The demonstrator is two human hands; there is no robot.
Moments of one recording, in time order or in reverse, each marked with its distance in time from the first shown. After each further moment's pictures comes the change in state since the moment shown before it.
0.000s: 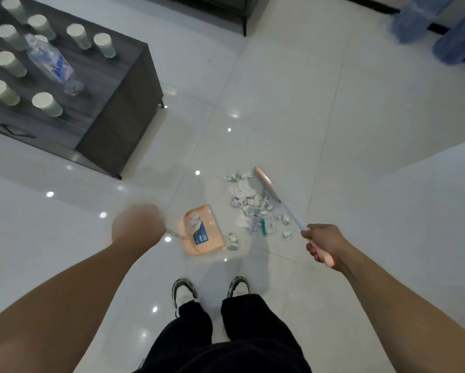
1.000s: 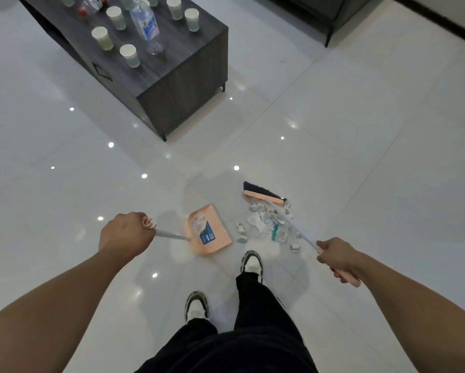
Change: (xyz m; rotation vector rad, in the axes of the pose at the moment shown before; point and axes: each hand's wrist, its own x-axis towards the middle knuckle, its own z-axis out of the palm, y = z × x) left_hand -0.167 0.007 0.064 -0.207 0.015 -0.425; right_hand 0.050 0.011 -0.074 -1.048 -0.229 -0.182
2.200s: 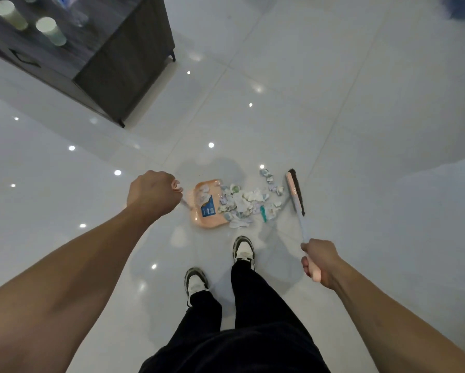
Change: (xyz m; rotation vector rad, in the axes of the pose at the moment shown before) left_hand 0.006 0.118 0.017 0.163 -0.023 0.404; right_hand -0.052 0.078 0.111 1.027 0.096 0.337
